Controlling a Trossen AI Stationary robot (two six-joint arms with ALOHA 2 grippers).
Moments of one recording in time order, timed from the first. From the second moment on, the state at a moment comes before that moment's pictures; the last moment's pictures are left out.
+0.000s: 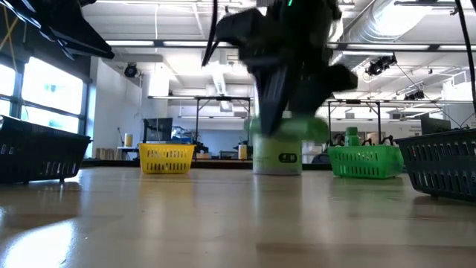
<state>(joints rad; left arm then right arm) -0.23 0.46 0.61 -0.66 -0.46 -0.35 0.30 2.05 1.62 -0.93 0.17 1.13</state>
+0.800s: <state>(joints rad) -0.23 0.46 0.61 -0.66 -0.46 -0.35 0.19 1.74 1.62 -1.51 0.42 1.25</state>
